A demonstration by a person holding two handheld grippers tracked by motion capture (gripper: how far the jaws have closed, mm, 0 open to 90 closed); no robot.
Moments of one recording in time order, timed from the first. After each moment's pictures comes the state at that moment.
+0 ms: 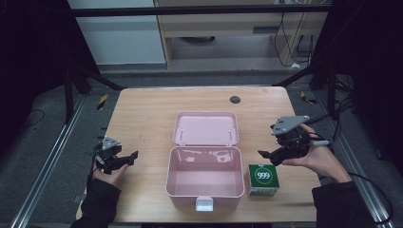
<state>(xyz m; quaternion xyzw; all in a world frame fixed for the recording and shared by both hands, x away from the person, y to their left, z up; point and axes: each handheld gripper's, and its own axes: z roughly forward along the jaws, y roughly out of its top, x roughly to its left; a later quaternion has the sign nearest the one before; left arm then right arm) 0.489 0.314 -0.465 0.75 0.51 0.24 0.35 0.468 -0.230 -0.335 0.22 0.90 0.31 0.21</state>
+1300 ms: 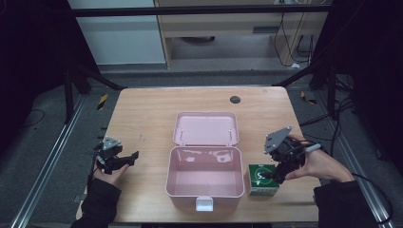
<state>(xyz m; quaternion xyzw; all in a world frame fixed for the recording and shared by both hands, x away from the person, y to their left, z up) 0.489 0.313 -0.466 0.75 0.51 0.24 0.35 0.457 -0.219 -0.358 0.13 0.96 0.23 0.11</state>
